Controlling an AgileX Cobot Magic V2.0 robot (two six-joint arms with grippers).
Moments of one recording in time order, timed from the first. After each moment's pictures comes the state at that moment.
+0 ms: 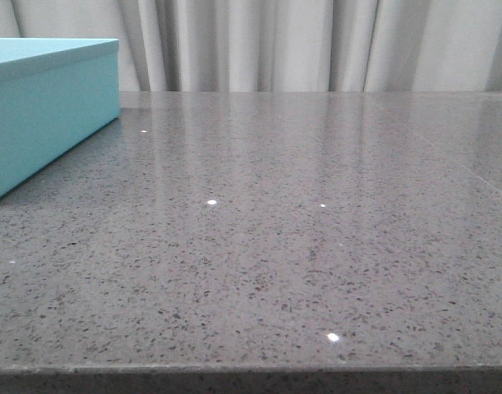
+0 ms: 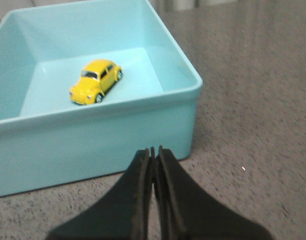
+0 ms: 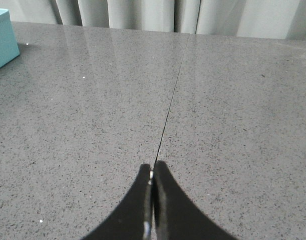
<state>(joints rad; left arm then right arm) -0.02 0.18 -0.38 -0.35 0.57 0.36 0.33 0.31 -0.54 -0.12 0.60 0.22</state>
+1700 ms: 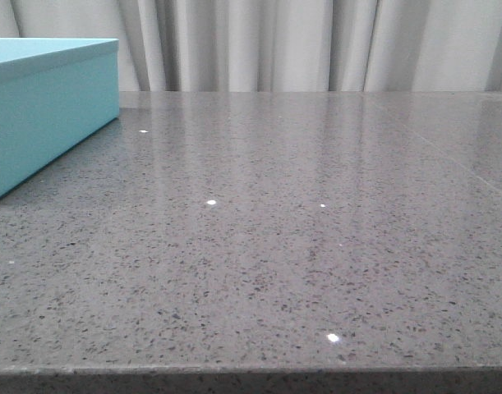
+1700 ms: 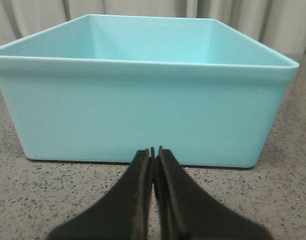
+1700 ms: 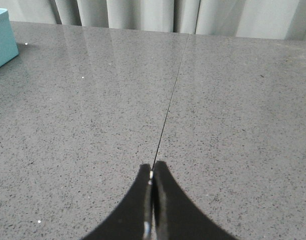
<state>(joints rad) -0.02 0.00 0.00 -0.14 0.16 0.04 0.33 0.30 -0.54 -0.13 0.60 0.22</state>
